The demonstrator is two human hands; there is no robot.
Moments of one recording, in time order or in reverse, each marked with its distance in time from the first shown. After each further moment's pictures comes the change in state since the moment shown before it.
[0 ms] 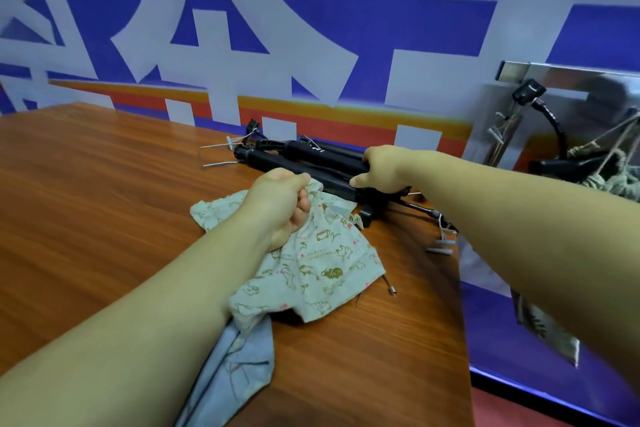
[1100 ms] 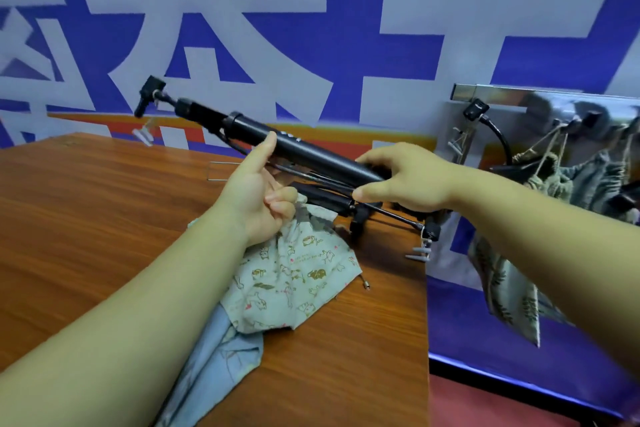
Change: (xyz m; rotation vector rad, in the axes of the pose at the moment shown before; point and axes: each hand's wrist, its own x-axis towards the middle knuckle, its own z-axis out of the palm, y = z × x) left_hand -0.038 0.042 -0.002 -0.346 -0.374 -0.033; right_hand -0.139 0.019 -0.042 0.384 0.236 -0.371
